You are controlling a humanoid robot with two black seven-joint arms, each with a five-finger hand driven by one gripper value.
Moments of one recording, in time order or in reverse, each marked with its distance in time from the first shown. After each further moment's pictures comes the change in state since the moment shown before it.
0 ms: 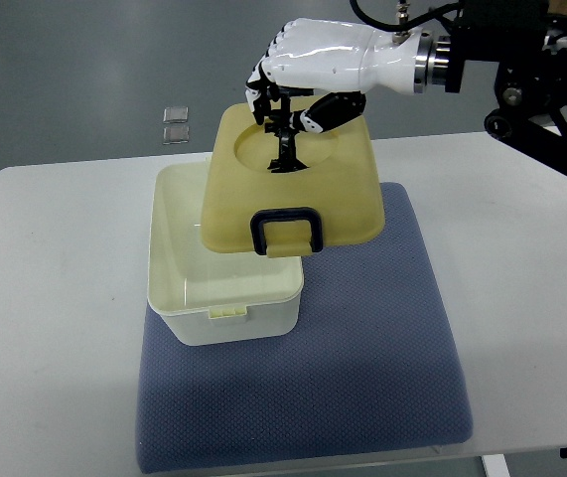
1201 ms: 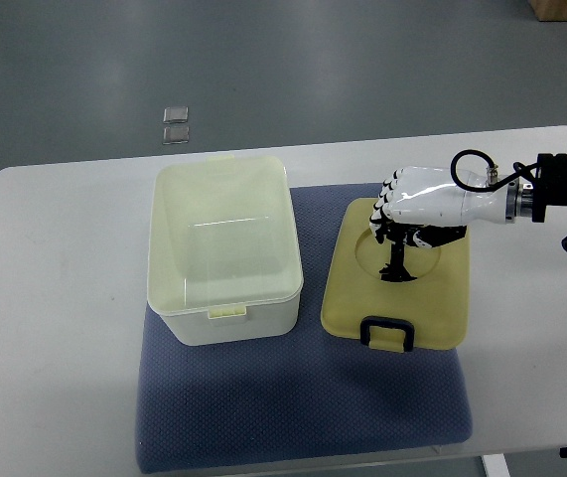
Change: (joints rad) left arm 0.000 0.000 0.000 -0.001 0.001 -0.002 0.000; right arm -0.233 -0.133 -0.334 -0.098 -0.075 -0.380 0.124
